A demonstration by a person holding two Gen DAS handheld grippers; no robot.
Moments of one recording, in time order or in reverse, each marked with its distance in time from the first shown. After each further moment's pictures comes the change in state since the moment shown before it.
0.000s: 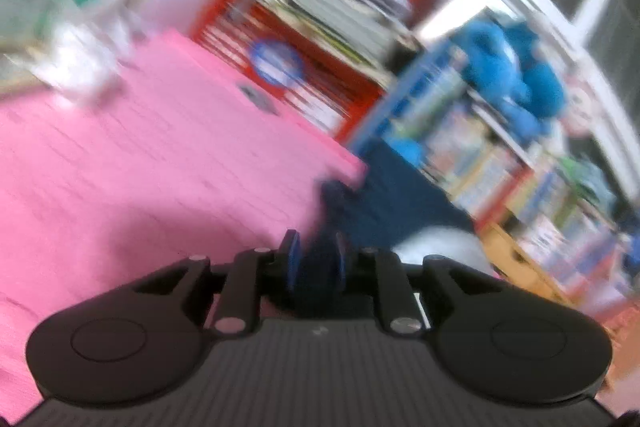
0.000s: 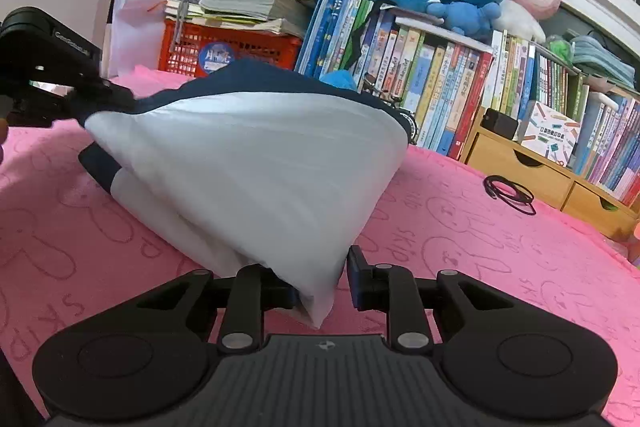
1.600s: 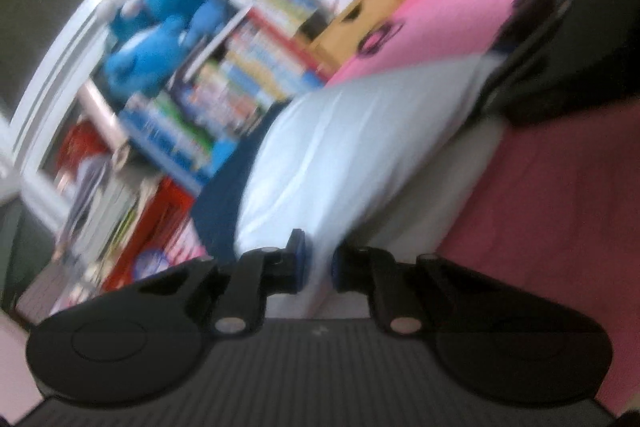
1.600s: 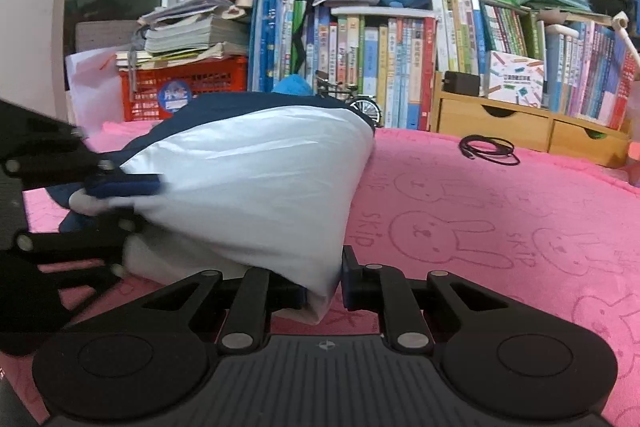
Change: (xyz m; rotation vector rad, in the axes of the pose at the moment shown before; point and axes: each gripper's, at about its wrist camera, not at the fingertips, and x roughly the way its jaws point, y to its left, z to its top) left arm -0.004 -0.134 -0.140 1.527 -0.010 -0.078; right arm -0.004 -0.045 -0.005 0.257 -0.007 0.008
